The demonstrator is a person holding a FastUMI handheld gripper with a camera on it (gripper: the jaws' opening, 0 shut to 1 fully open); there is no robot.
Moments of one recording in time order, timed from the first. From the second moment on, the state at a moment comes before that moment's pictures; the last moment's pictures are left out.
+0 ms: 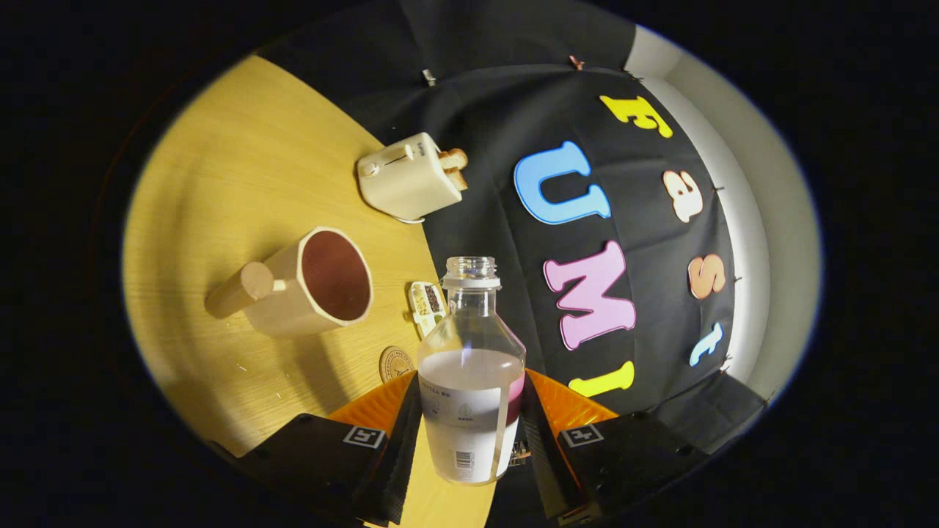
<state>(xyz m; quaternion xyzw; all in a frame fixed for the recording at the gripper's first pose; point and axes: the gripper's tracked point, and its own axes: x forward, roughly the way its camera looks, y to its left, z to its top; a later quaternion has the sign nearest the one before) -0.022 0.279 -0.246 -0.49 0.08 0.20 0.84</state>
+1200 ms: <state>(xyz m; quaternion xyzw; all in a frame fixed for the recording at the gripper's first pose) -0.018 0.283 -0.281 -0.66 0.08 0.25 0.70</state>
